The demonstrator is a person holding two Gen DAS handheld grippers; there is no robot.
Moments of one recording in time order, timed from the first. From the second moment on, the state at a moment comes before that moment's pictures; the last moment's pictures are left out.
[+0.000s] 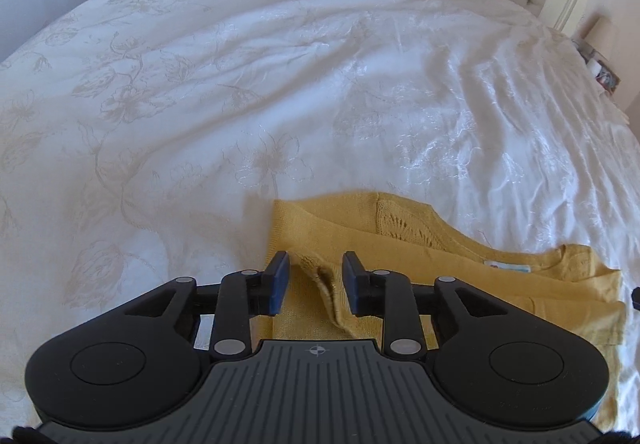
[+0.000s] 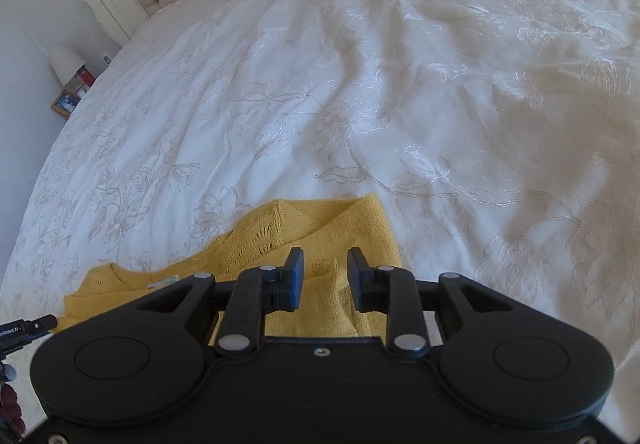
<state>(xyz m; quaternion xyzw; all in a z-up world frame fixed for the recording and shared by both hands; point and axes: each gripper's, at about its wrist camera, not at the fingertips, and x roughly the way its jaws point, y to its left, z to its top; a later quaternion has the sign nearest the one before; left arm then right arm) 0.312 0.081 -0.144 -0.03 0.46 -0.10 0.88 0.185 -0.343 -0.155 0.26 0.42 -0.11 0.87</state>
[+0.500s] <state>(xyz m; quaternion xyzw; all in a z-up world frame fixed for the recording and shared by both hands) 0.257 0.044 -0.174 0.07 0.49 -0.17 0.85 0.170 -0.262 -0.182 0.11 0.48 -0.03 0.87</state>
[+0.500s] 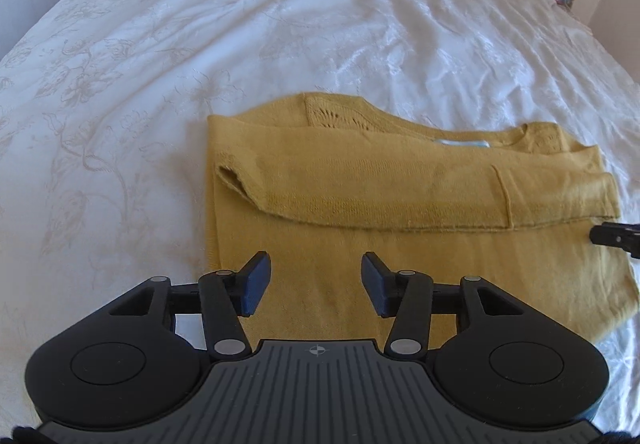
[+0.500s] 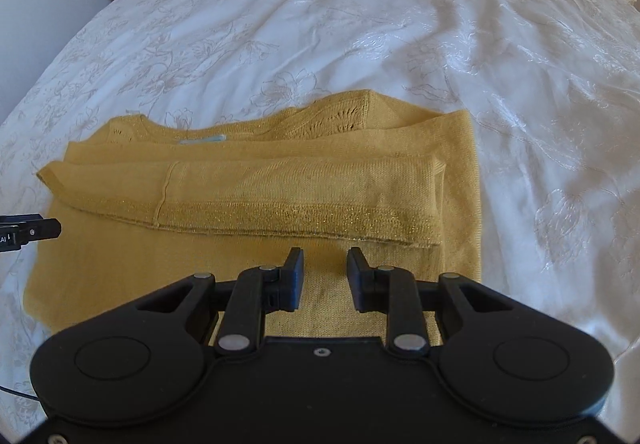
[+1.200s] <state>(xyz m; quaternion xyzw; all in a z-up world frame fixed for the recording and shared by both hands) 0.360 0.030 -0.160 0.04 0.46 -0.13 0.88 0.239 -0.309 -0.167 0.14 0.42 -0.08 0.89</state>
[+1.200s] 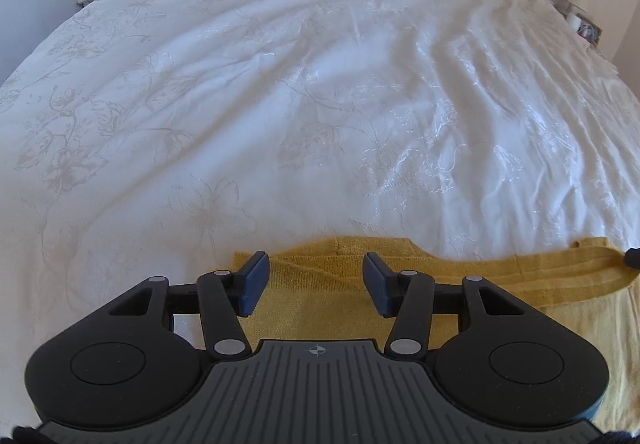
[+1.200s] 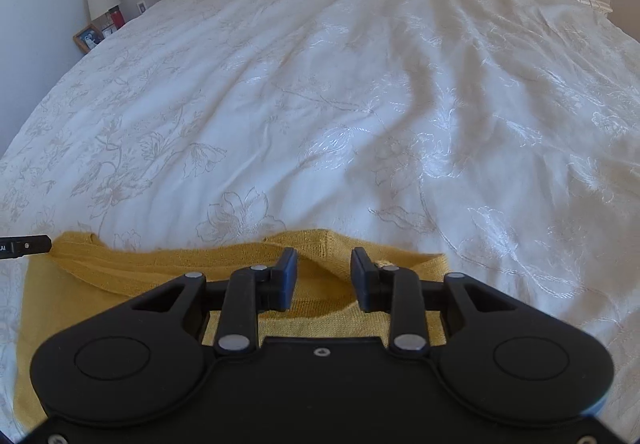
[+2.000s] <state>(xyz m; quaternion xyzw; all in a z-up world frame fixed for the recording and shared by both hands) 0.388 0.013 -0.185 0.03 0.51 -0.13 0.85 0.265 -0.306 -0.188 0.12 0.46 -0.07 0.88</state>
